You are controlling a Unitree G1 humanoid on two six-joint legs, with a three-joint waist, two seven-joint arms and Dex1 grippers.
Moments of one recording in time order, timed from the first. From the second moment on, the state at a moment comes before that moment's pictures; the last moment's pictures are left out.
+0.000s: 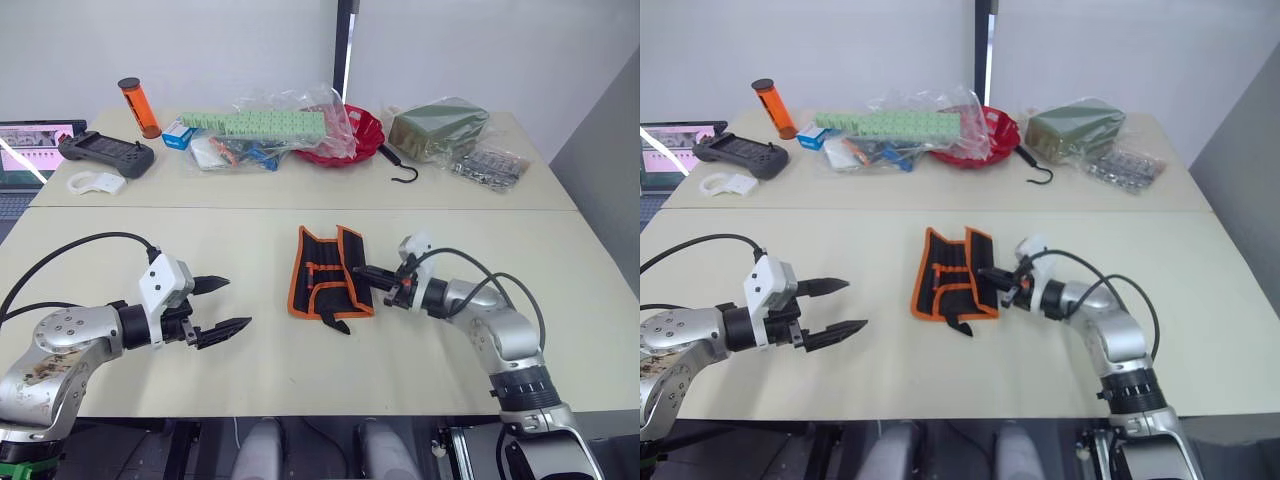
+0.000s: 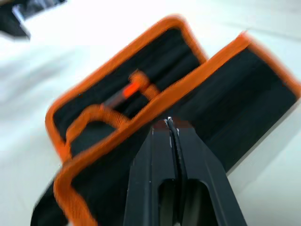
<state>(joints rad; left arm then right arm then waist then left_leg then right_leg) 0.01 0.83 0.23 -0.39 -0.52 0.51 -0.97 -0.39 -0.43 0.10 0.06 0.36 0.43 0.87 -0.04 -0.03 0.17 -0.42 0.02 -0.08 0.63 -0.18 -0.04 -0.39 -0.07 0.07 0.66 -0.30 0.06</state>
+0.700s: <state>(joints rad) -0.04 0.67 0.16 -0.40 -0.57 0.71 -0.75 -0.44 -0.52 0.28 0.09 0.14 0.33 0.95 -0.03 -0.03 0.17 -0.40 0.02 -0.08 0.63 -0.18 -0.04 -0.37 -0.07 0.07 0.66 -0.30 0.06</state>
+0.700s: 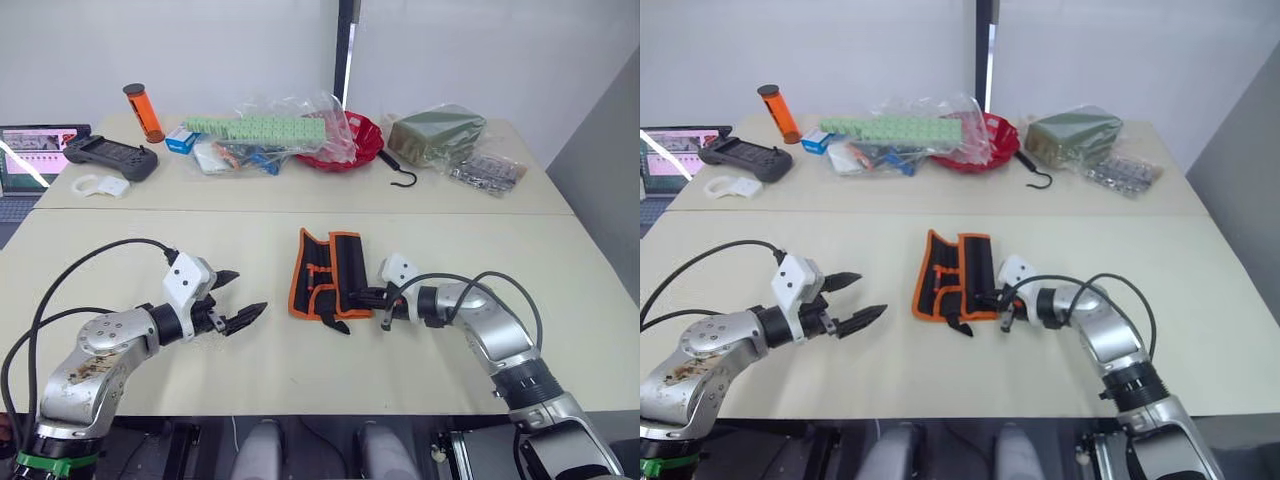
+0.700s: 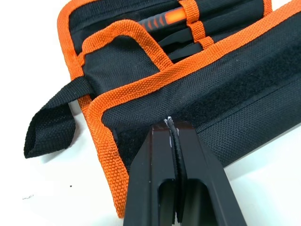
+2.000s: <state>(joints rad) -0.20 0.40 0.10 -0.38 -0.82 1.06 -0.43 -0.39 -0.53 0.27 0.03 0.13 0.38 0.91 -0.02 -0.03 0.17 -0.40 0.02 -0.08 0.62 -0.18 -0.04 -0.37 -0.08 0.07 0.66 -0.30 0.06</state>
